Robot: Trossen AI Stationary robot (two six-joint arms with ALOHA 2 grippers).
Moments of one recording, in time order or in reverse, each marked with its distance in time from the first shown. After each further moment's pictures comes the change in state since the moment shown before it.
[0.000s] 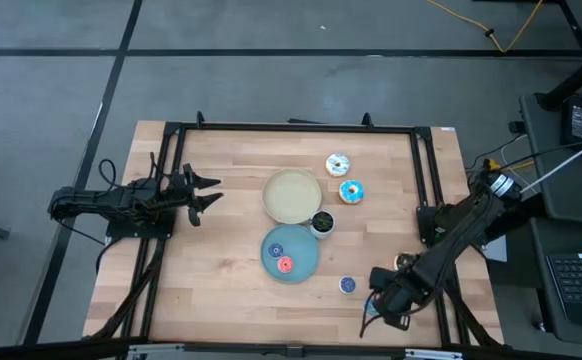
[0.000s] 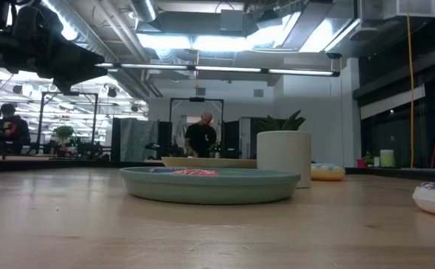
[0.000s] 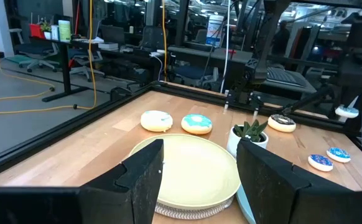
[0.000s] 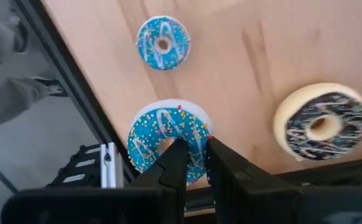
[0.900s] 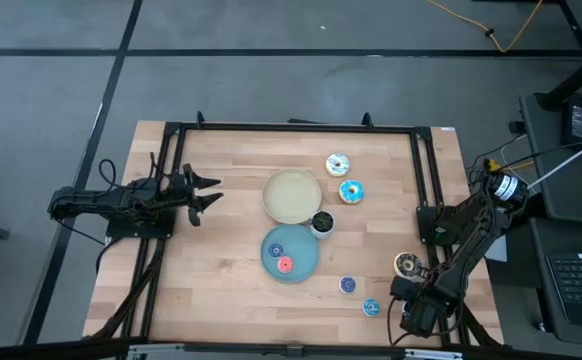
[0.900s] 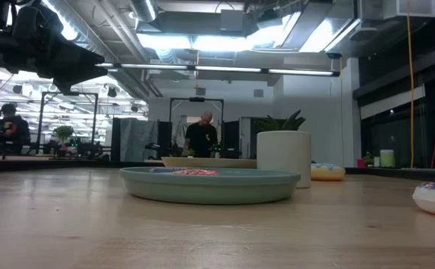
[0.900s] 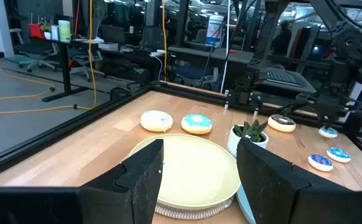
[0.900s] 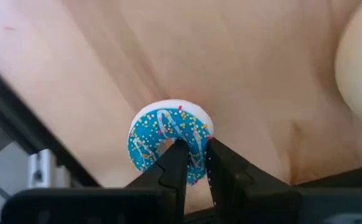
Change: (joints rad) left arm 0.000 0.000 0.000 0.000 0.000 0.000; right arm 0.255 -0.026 -0.401 0.414 0.031 0.402
